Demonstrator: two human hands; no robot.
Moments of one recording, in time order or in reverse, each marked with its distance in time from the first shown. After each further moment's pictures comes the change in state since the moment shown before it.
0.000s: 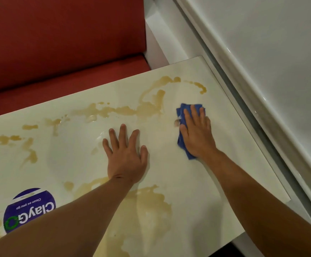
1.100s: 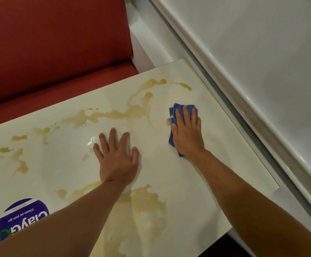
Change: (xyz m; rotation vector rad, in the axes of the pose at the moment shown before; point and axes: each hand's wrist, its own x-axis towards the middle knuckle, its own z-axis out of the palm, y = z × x) left_hand -0.002 0.000 0.001 -0.047 0.016 -0.004; right_hand -0.009 -0.001 0.011 -0.036 0.083 0.106
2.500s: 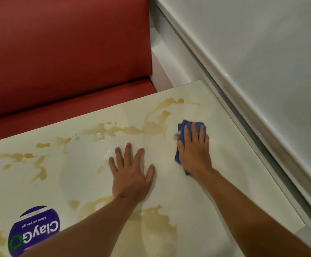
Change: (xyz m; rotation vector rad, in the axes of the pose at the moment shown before) left_hand 0.002 0.000 -0.001 0.057 -0.021 -0.002; right_hand 0.012 -0.027 -0.002 0.017 -0.025 -0.015
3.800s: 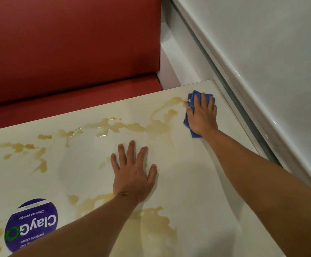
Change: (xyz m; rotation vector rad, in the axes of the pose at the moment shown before) left_hand 0.000 0.000 -0.001 0.025 -0.023 -0.002; right_hand 0.133 0.013 -0.026 0.033 0.010 0.016
